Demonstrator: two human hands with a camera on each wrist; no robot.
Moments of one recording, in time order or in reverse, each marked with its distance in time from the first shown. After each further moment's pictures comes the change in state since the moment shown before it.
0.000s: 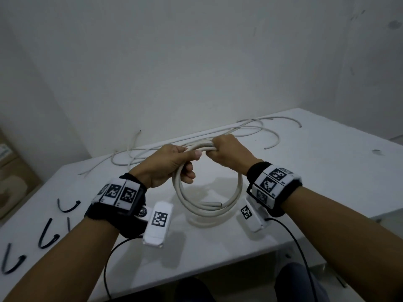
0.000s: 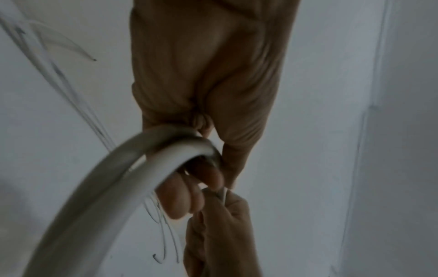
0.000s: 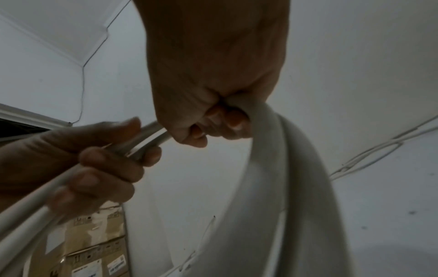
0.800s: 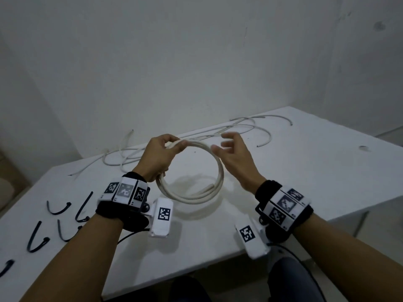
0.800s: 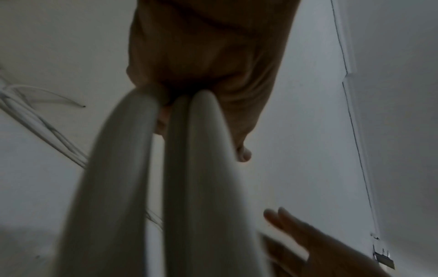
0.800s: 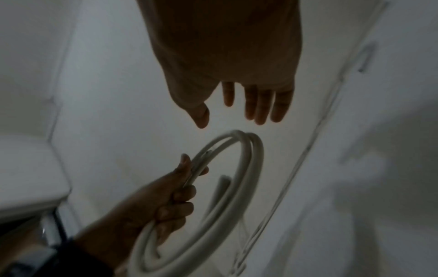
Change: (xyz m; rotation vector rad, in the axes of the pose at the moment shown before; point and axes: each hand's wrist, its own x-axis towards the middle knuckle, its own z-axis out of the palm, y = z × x) left_hand 0.024 -0.014 -0.006 0.262 0.388 0.215; right_hand -0.045 0.012 0.010 0.784 0.289 0.309
